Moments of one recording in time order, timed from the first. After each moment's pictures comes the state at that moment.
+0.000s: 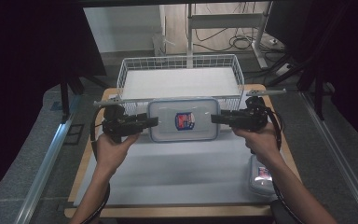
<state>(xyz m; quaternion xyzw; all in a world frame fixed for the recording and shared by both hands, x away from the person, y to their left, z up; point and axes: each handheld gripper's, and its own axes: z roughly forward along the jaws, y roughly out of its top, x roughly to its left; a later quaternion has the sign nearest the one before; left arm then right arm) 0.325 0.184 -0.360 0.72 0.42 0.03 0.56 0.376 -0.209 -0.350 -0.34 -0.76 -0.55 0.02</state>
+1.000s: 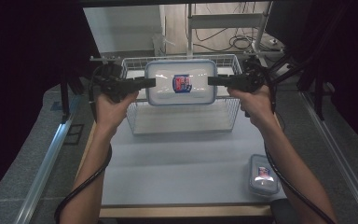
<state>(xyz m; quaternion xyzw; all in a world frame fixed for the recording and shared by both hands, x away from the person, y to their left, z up) 0.404 0.196 -0.302 0.70 0.44 0.04 0.57 0.449 -0.193 -0.293 -0.36 -0.74 -0.56 0.00</state>
